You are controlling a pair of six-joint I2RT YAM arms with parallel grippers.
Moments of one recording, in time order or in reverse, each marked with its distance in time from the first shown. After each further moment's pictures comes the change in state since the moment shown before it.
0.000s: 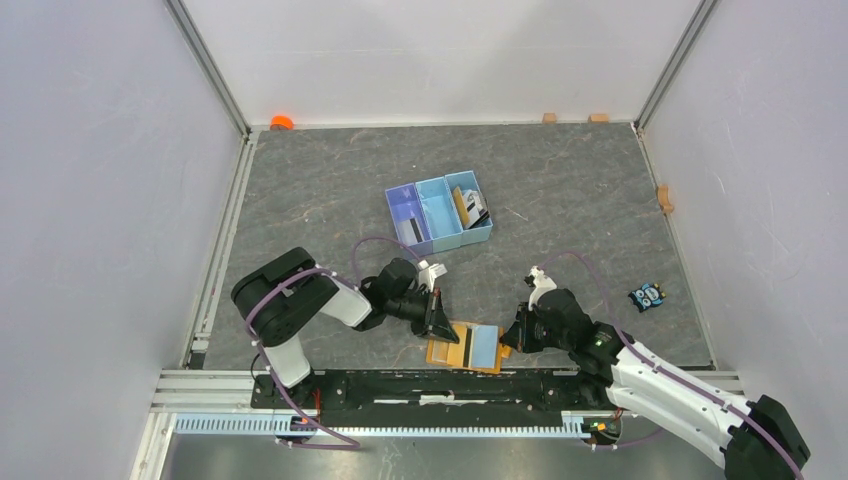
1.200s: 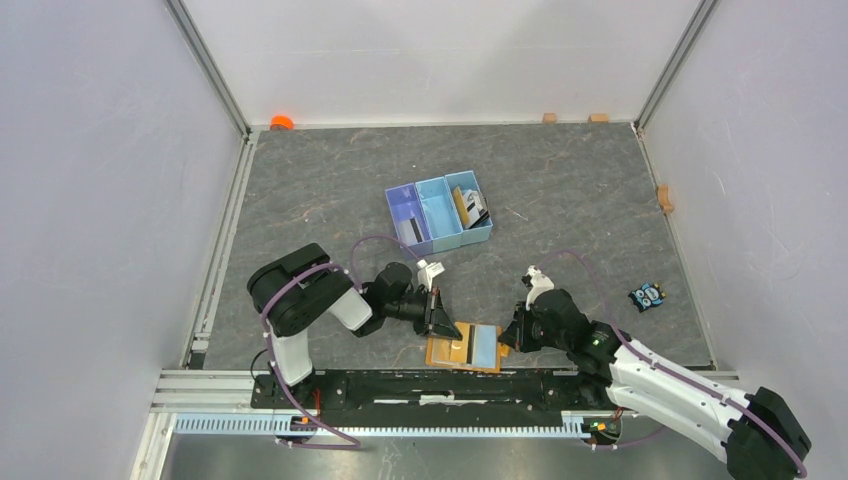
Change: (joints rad) left arm 0.011 0.100 -0.042 0.275 0.008 -0.072; right arm 0.035 0.032 0.008 0.028 0.036 0.006
